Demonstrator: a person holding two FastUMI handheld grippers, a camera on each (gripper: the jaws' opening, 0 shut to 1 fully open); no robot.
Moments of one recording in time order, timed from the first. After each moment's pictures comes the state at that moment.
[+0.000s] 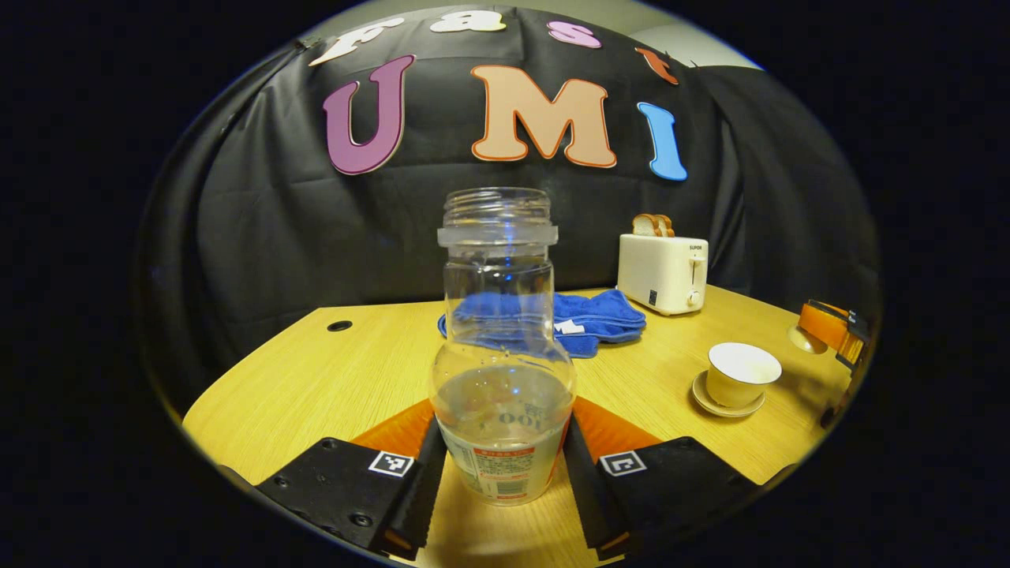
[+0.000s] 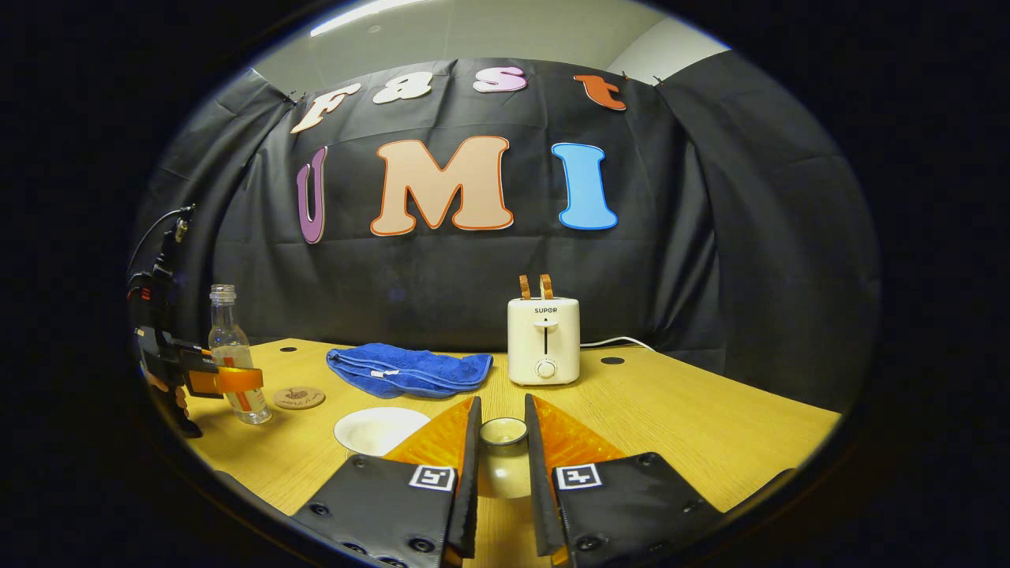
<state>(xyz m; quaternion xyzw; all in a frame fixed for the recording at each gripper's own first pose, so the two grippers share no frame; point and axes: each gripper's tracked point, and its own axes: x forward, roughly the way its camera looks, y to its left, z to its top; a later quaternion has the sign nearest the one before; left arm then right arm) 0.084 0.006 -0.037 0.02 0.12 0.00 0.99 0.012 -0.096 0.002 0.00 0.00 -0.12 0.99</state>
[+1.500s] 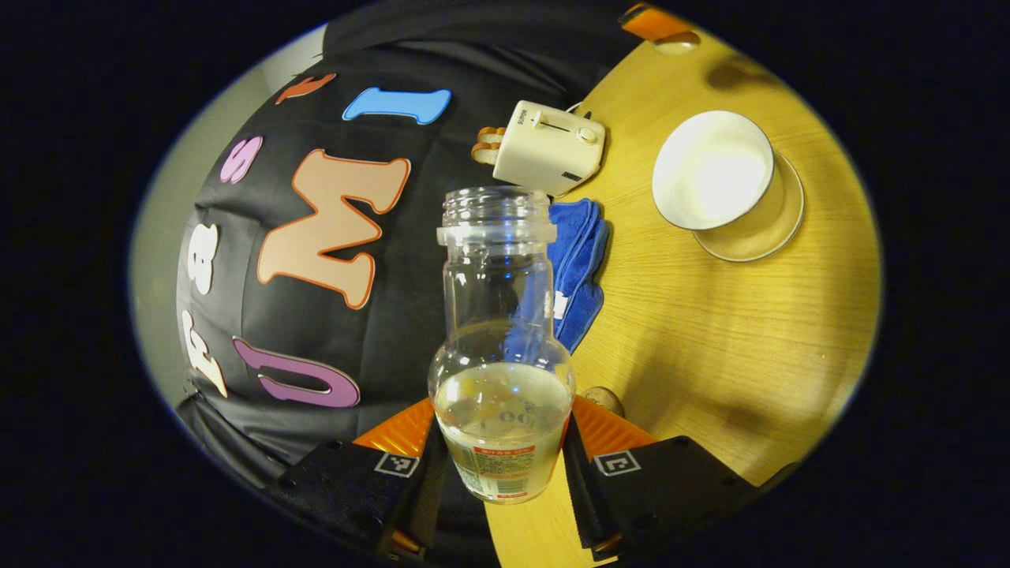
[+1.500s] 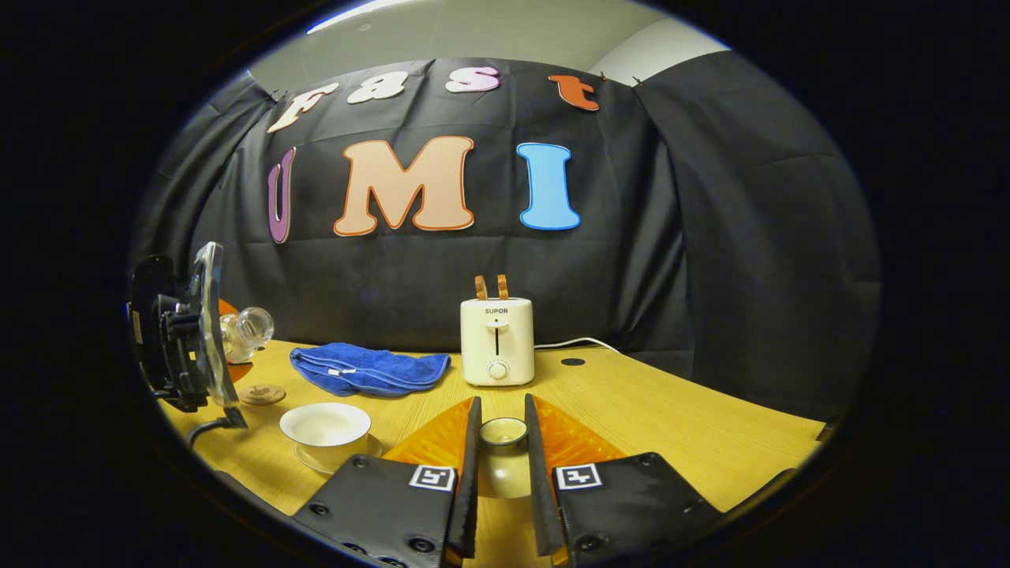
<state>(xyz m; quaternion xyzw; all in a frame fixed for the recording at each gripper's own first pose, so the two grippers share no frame) 0.128 -0.035 -0.004 0.61 0.14 0.00 0.78 0.000 -0.153 0.004 -0.01 -0.01 -0.17 0.99</state>
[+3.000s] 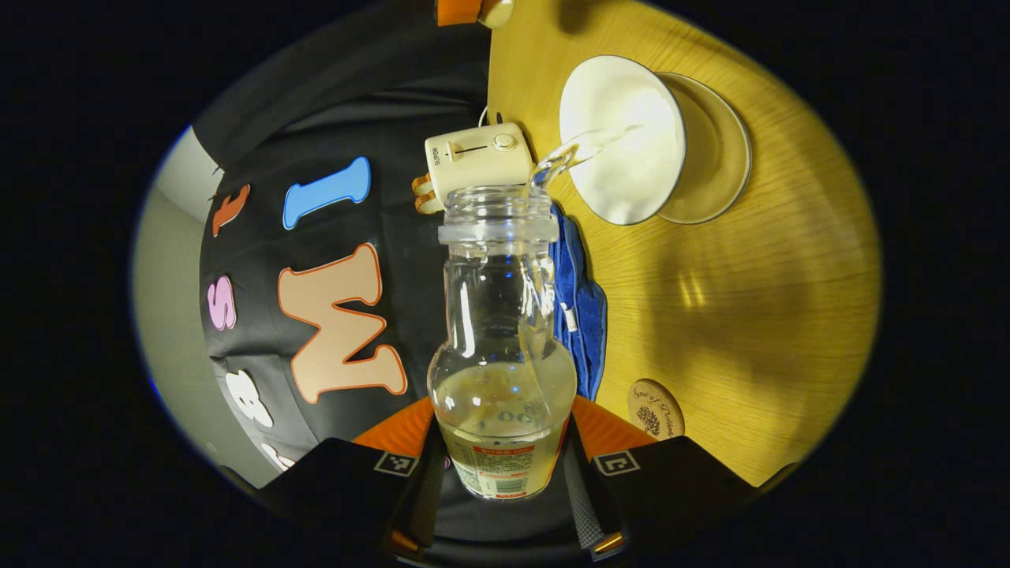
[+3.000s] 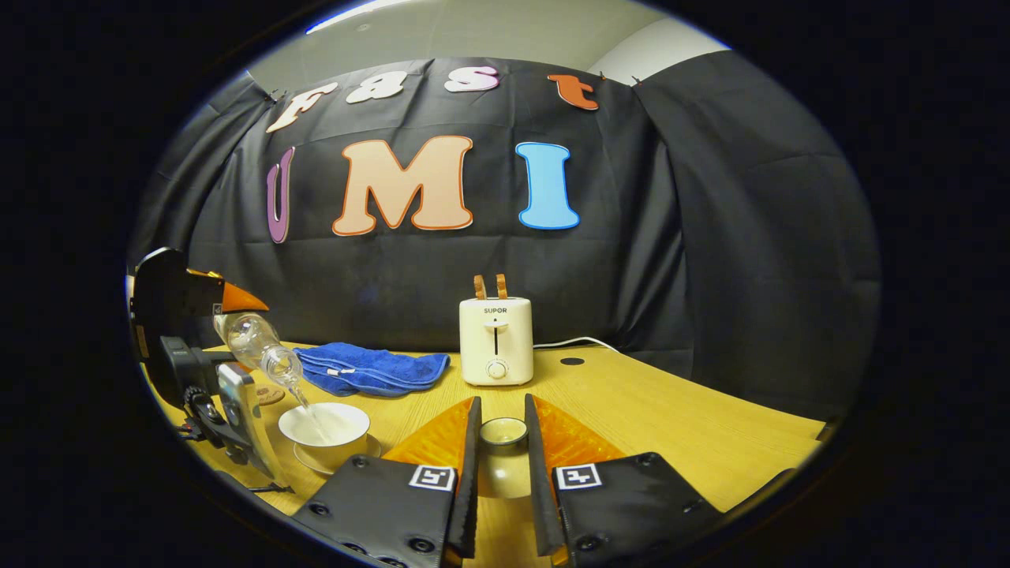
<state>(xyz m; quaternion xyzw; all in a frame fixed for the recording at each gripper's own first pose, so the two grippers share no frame) 0.143 -0.064 0.008 0.78 0.09 -0.02 0.61 0.000 -0.155 0.003 -0.01 0.00 -0.17 0.99</state>
